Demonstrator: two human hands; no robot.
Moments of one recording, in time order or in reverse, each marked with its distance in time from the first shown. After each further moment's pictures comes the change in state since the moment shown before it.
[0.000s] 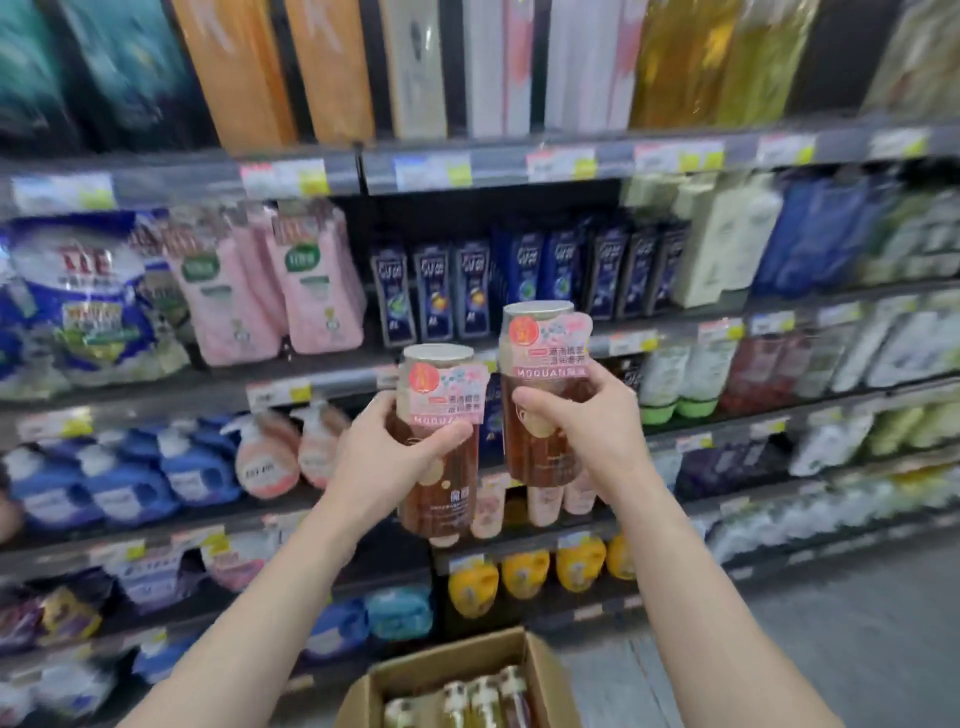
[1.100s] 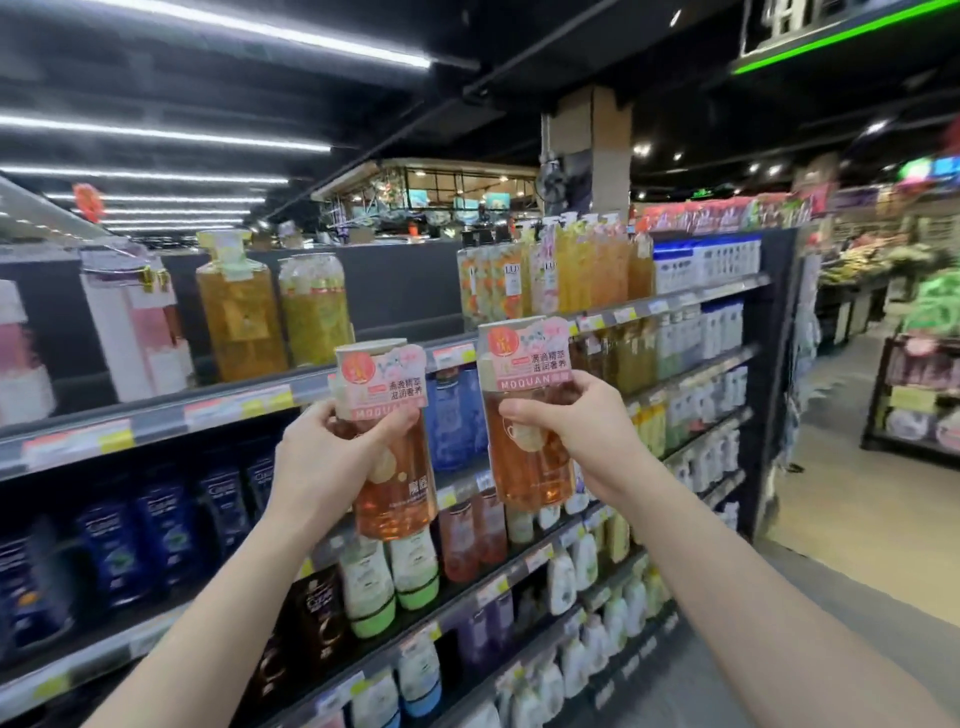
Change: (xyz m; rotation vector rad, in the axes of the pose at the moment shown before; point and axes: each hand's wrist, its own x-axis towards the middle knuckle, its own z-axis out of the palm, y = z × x) left_hand 0.037 0.361 0.350 -0.223 -0.146 0.342; right_hand 0.083 -0.154 -0.482 0.112 0.253 -0.165
